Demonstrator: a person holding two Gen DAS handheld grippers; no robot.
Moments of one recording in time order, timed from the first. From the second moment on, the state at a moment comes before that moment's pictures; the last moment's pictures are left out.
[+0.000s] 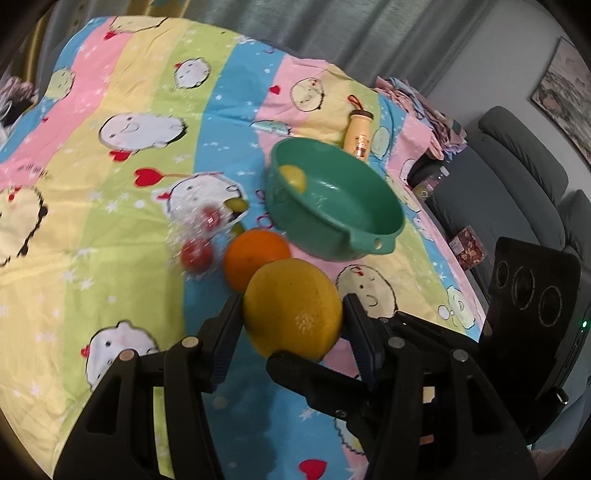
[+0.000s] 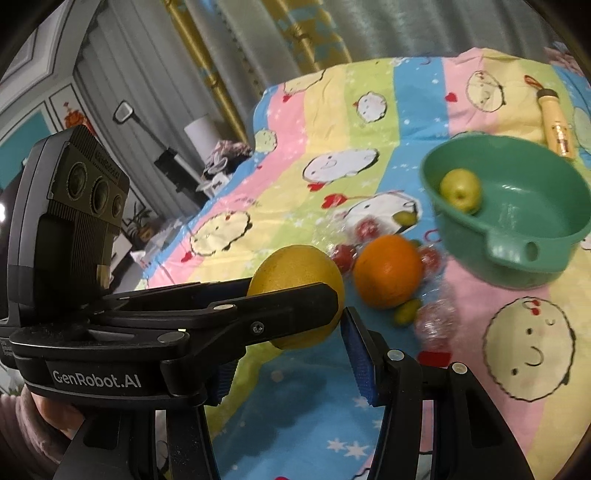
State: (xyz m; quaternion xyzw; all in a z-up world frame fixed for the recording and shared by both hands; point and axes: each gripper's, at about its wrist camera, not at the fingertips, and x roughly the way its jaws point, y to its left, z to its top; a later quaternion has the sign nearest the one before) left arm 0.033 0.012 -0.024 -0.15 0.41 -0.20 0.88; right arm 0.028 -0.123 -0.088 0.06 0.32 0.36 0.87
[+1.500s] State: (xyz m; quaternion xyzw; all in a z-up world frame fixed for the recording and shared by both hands) left arm 0.163 -0.080 -0.013 -0.10 0.44 -0.27 0.85; right arm 0.126 -0.213 -0.070 0.11 0.30 0.28 0.90
